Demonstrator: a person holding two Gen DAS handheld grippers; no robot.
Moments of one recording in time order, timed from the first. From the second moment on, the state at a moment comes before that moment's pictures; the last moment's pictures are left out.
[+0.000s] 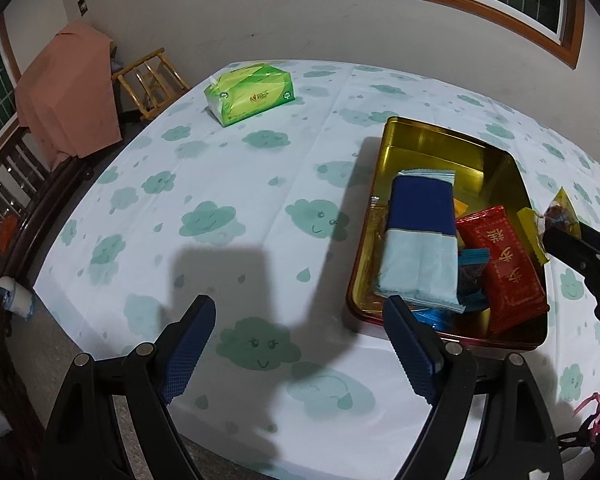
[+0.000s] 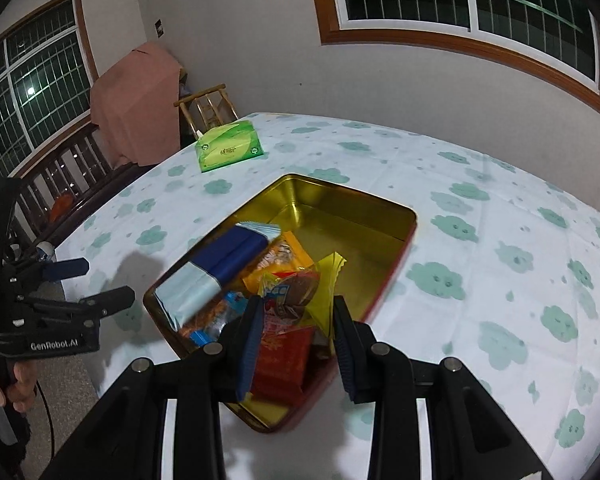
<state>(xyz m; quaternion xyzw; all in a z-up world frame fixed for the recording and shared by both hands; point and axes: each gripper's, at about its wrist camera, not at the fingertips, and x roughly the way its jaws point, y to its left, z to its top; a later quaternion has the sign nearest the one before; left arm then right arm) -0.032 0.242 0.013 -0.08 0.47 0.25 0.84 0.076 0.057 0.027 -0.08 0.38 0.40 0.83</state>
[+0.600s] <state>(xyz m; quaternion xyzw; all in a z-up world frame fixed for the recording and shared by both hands) -0.046 0.269 0.008 -0.11 0.47 0.26 0.84 0.086 0.088 0.019 -0.10 0.38 0.39 0.83</state>
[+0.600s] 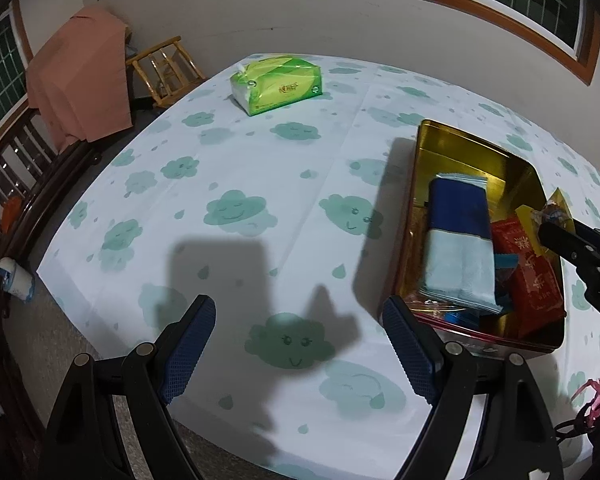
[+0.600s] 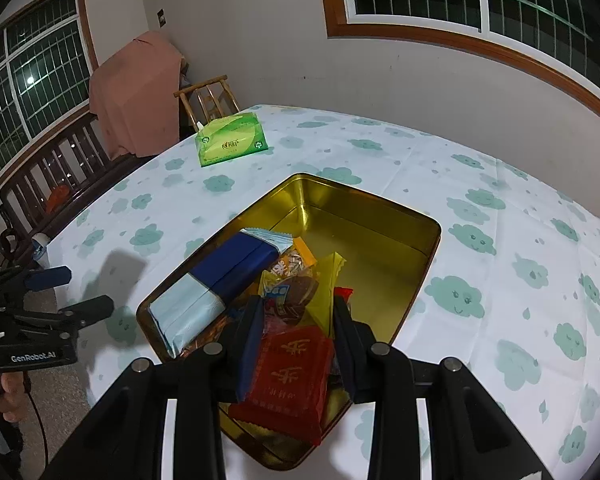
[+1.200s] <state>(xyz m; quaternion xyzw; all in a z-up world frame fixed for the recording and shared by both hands) -0.055 0.280 0.005 -0.11 0.47 0.27 0.83 0.094 0.119 -0.001 -0.13 0.40 0.39 0.82</state>
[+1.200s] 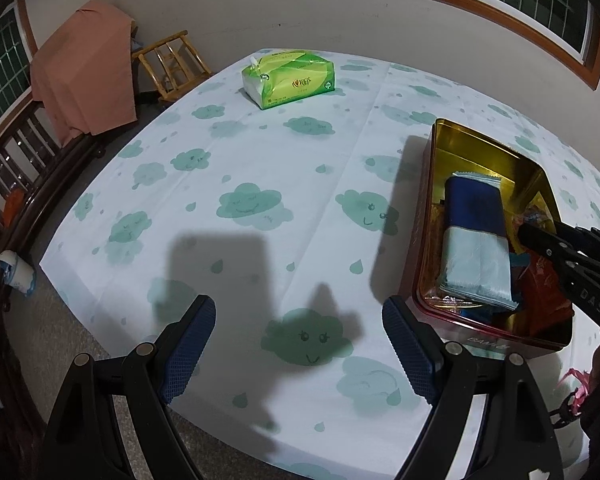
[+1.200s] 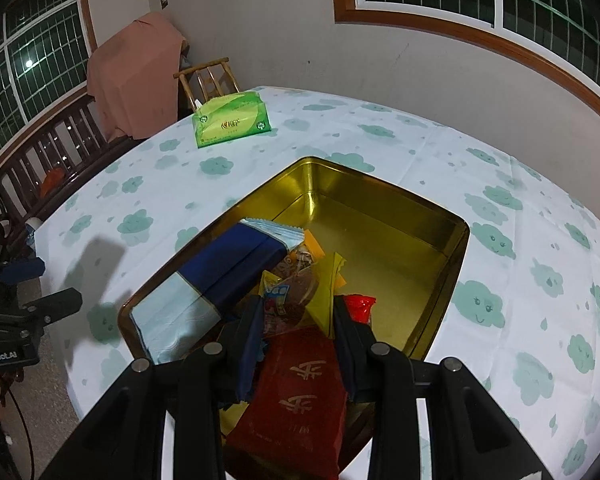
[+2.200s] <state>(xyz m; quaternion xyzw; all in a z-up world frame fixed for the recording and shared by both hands) -0.056 0.270 -0.002 -0.12 0.48 0.26 0.83 0.082 0.128 -0.005 -0.11 0.41 0.33 0.85</state>
